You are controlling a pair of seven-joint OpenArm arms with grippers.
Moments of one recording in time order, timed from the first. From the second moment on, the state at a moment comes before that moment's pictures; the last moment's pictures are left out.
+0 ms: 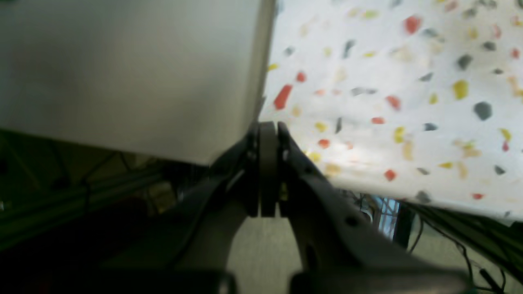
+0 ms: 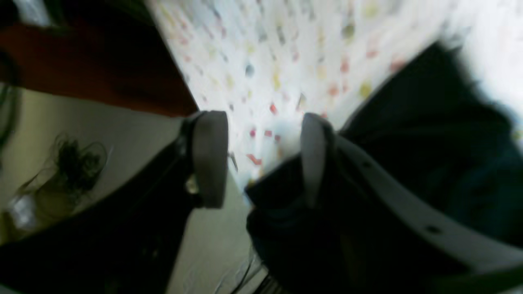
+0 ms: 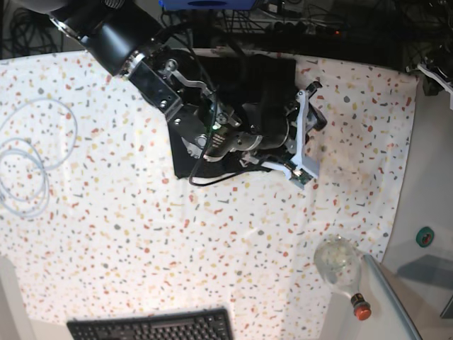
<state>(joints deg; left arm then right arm) 23.5 -20.4 -50.4 78.6 -13.4 -41.3 34.4 8.7 -1.6 -45.4 90.4 31.9 7.0 -54.8</state>
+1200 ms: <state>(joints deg) 23.1 -22.1 -53.8 75.2 -13.5 -41.0 34.3 13.3 4.3 -61.4 90.3 31.2 -9.1 -57.8</state>
